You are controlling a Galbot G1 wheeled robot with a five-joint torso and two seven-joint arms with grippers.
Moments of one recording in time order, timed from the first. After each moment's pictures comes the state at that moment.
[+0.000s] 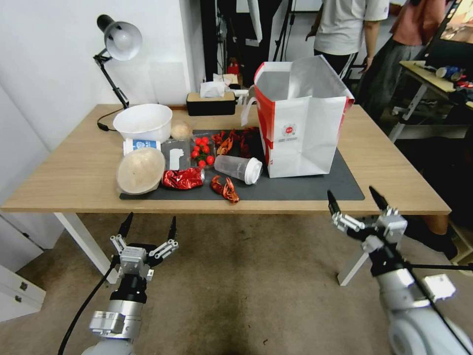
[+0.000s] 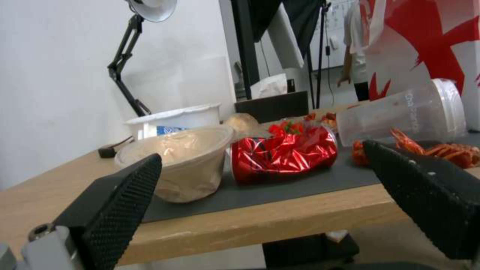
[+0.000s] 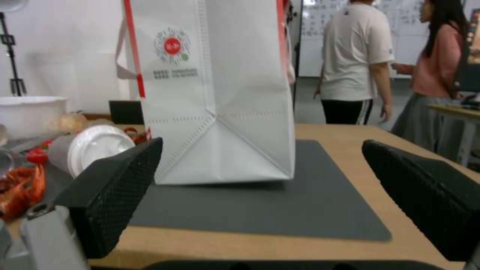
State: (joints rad) left arm 1.78 -1.33 -0.52 -2.15 -0.06 -0.33 -0.10; right arm -1.74 1.39 0.71 2.22 0.26 0.19 -0.13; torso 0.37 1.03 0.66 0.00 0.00
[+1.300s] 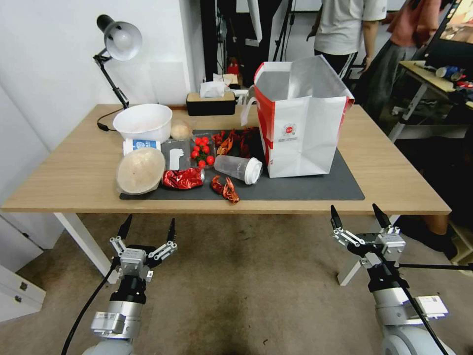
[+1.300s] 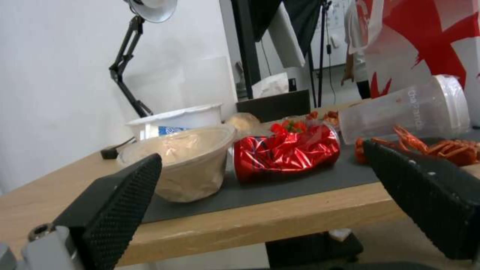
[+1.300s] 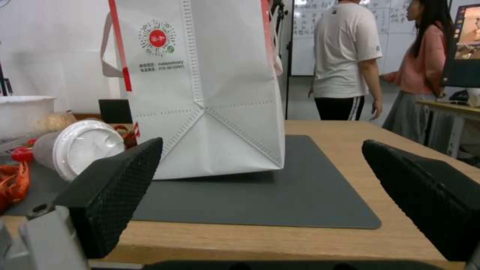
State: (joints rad) left arm 1.78 -1.33 -0.52 -2.15 -0.05 -0.33 -0.10; right arm -1.73 1.41 0.72 2.19 0.26 0.21 -0.13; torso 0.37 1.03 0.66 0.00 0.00
